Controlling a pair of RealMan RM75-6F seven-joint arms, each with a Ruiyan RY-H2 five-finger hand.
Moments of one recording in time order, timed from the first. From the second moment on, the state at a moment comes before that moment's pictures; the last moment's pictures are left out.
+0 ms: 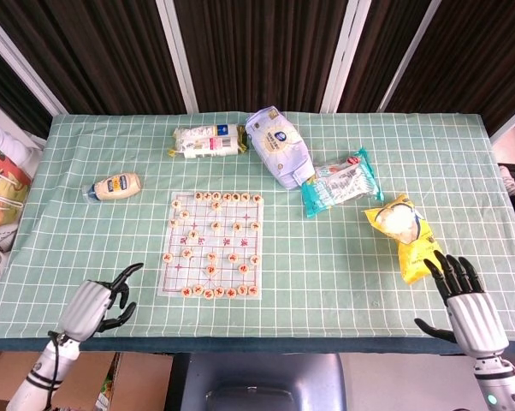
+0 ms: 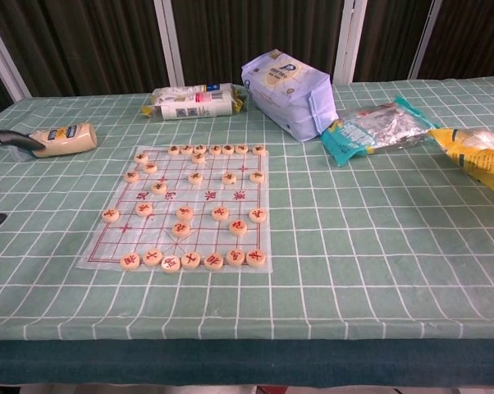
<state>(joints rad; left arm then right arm) -0.29 -1.33 -0.01 -1.54 1.72 1.35 -0.15 0.05 -1.17 0.00 -1.59 -1.66 1.54 -0.14</state>
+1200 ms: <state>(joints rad) -0.54 -1.81 -0.19 -1.33 1.26 1.12 0.31 0.07 -1.17 -0.01 -1.58 -1.65 1.50 -0.12</state>
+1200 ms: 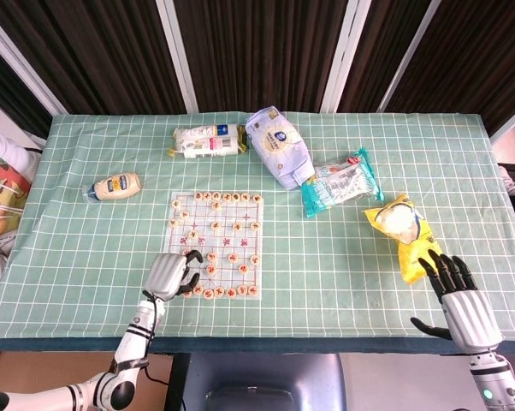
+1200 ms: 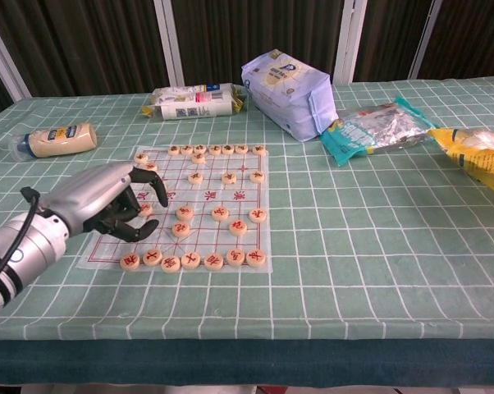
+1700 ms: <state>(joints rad) -0.59 -1.88 -0.19 -1.25 1.23 1.09 0.36 0.07 -1.17 -0.01 -1.58 -1.64 1.50 -0.11</state>
